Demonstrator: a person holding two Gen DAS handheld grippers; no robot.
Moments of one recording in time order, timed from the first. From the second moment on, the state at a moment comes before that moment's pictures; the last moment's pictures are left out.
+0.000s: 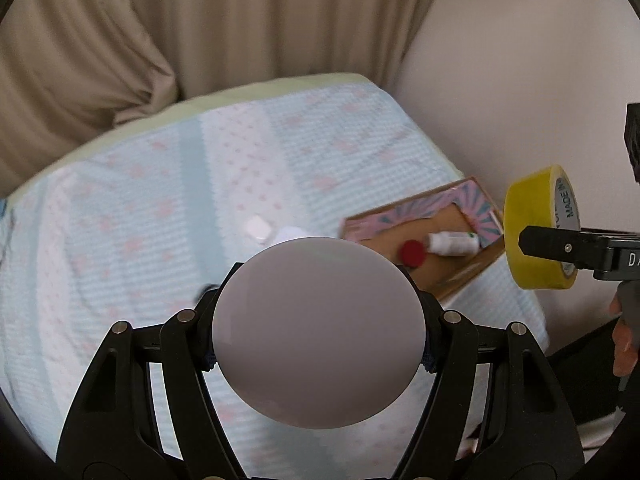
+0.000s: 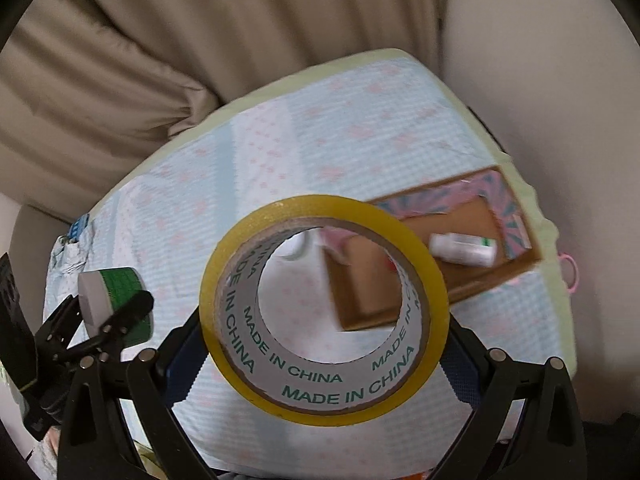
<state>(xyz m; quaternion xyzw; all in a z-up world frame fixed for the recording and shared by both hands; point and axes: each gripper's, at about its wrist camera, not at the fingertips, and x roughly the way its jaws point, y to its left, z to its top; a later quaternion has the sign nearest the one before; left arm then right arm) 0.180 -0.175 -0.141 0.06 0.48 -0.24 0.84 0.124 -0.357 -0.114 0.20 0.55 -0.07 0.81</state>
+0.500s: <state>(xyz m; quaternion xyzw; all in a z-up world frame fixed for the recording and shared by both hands) 0.197 -0.336 -0.245 0.09 0.56 -0.25 0.79 0.131 -0.513 -0.215 0.24 0.62 -0.08 0.74</state>
